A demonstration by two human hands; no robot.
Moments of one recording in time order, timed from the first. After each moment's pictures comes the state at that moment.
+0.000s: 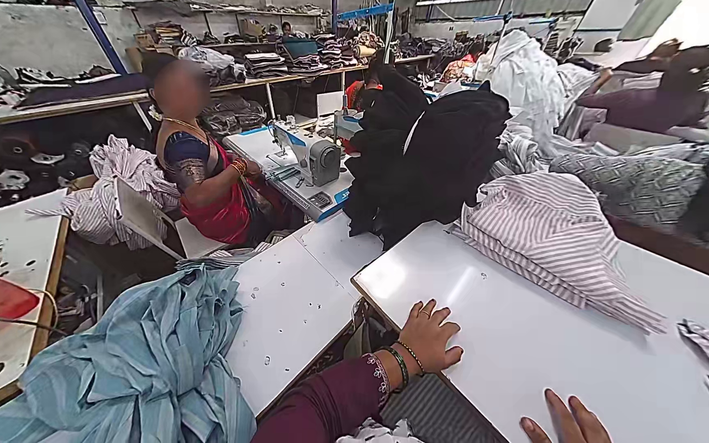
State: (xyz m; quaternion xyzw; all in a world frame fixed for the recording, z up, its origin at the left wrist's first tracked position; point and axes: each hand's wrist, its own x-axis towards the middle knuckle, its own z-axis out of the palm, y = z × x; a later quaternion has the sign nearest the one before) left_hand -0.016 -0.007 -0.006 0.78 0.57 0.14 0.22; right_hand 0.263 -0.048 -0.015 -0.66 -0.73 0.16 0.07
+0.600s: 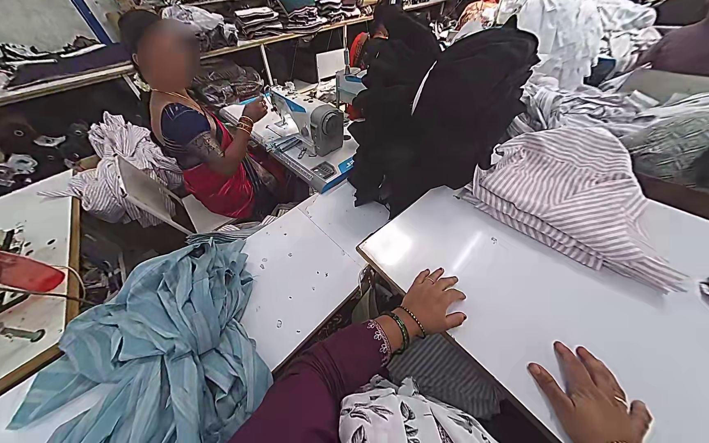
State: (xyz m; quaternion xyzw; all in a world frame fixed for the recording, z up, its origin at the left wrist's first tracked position) left_hand -0.023 -0.012 -0.009 0.78 0.55 0.18 0.24; right_hand 0.266 -0.041 -0.015 -0.65 -0.73 0.14 0.14
